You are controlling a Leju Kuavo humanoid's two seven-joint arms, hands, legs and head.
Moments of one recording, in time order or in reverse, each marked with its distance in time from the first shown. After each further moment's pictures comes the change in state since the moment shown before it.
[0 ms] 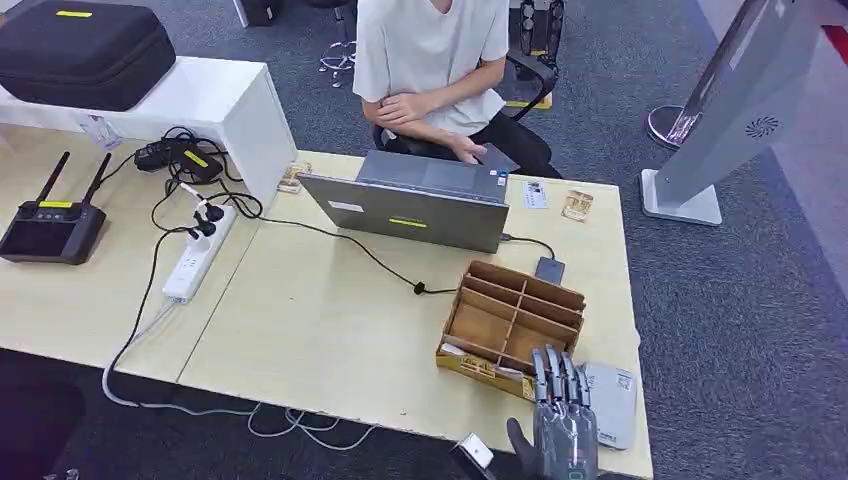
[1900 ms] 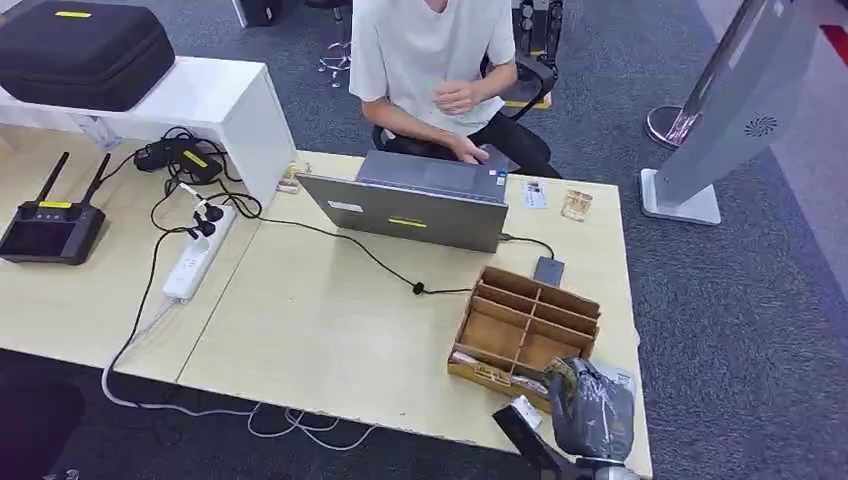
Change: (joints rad) left arm -0.001 0.002 0.048 0.000 -0.050 0.006 -0.055; right arm -0.028 0.059 -0.229 -0.151 -0.288 0.255 -0.248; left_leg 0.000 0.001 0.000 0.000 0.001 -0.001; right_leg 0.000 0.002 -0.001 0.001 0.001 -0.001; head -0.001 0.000
